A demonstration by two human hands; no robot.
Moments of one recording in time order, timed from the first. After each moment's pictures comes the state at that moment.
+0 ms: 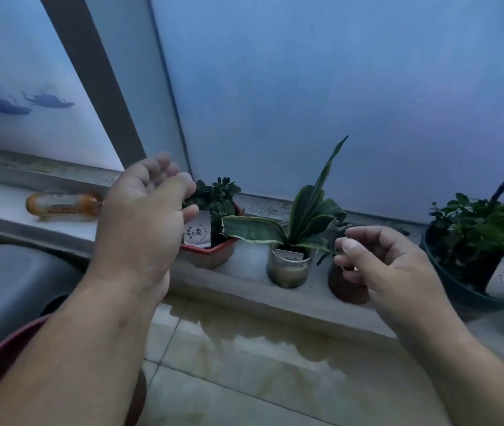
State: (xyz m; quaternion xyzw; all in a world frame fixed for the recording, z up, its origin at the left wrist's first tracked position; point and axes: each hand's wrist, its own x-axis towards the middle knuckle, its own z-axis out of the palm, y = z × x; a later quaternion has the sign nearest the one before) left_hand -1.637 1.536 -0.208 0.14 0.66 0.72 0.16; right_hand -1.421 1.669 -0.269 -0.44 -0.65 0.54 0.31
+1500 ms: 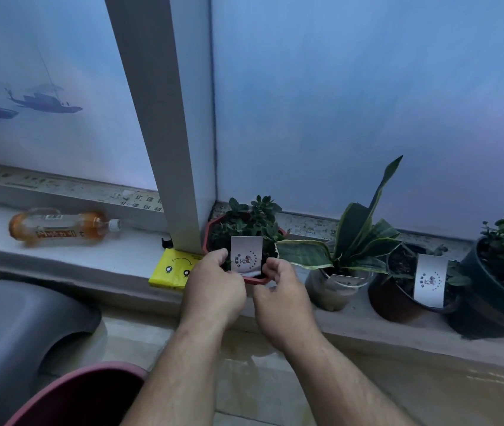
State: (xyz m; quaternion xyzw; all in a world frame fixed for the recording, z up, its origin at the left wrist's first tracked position) left_hand -1.735 1.535 -0.321 0.20 0.82 0.44 0.29; right_hand -1.642 1.578 -0.329 -0.53 -0.66 0.51 0.16
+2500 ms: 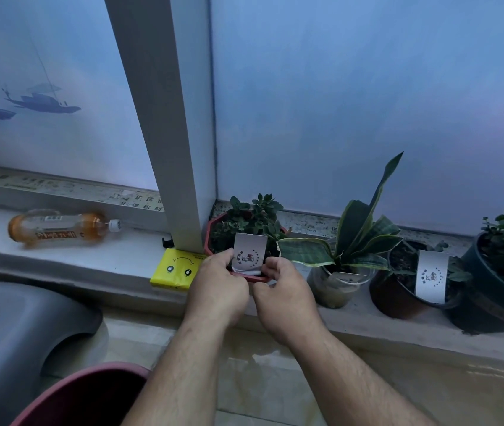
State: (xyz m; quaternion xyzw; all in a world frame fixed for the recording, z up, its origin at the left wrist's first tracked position) left_hand -1.738 1.535 -0.327 0.24 0.82 0.42 0.30; right_hand -1.645 1.583 -0.334 -0.53 -0.69 0.48 0.15
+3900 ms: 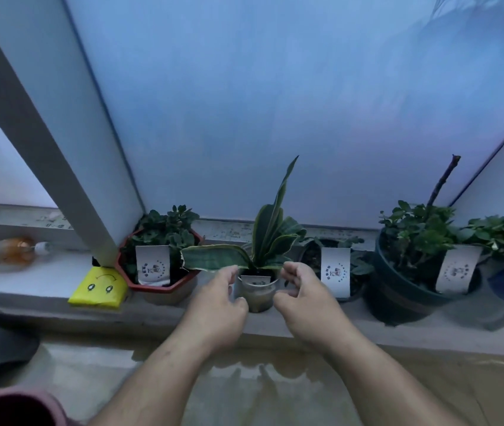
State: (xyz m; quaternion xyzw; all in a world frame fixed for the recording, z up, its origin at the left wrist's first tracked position) left_hand -1.607 1.591 -0.313 0.39 0.79 0.32 0.35; right_hand -1.468 1.671 -0.316 -0.51 -0.70 0.49 0.13
